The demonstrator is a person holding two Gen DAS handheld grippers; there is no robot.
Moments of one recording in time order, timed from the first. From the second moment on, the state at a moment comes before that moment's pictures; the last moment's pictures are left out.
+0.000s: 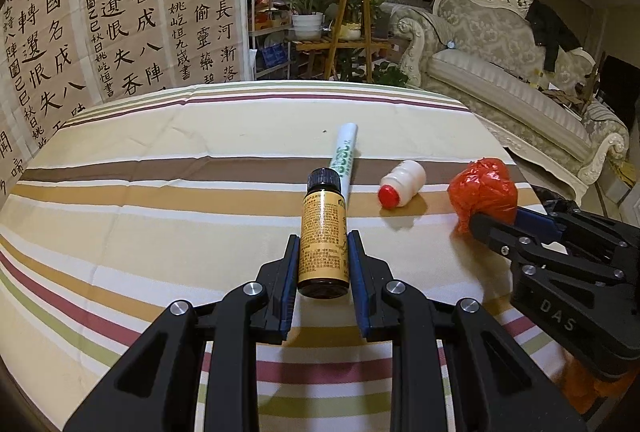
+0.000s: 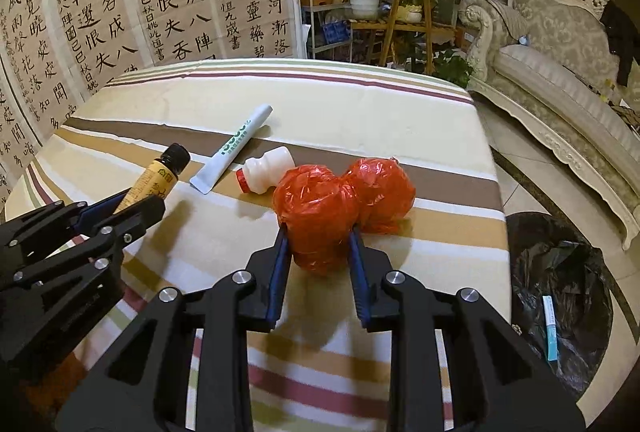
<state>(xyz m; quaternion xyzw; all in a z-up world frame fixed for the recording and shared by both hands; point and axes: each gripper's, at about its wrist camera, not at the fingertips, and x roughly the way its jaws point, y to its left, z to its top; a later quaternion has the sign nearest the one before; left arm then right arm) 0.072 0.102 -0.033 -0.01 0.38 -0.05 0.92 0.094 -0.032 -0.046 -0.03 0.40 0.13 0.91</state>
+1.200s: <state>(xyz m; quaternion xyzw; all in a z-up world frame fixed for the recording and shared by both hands) 0.040 -0.053 -0.018 0.04 0.35 -0.19 0.92 0.010 -0.208 -0.032 0.05 0.35 -0.02 0.93</state>
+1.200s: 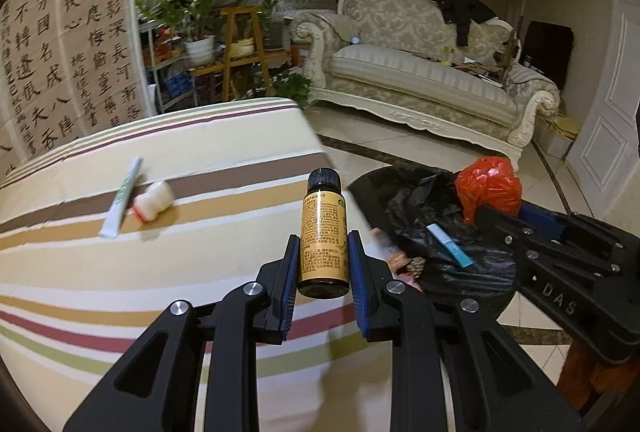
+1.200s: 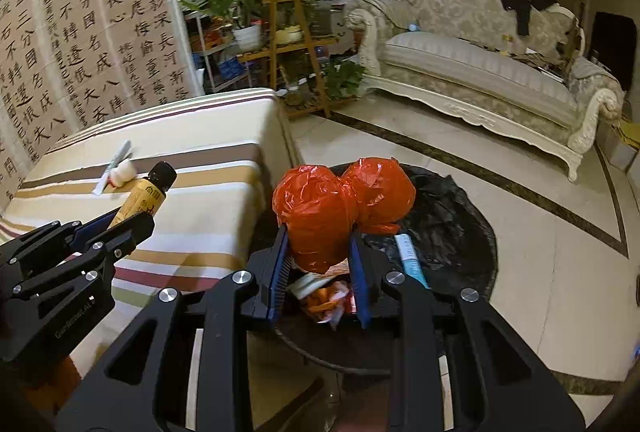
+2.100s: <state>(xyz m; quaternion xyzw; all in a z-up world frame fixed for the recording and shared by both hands) 0.076 -0.121 -0.035 0.09 0.38 -0.22 0.90 0.049 -0.259 -0.057 0.07 0.37 -0.07 0.92</state>
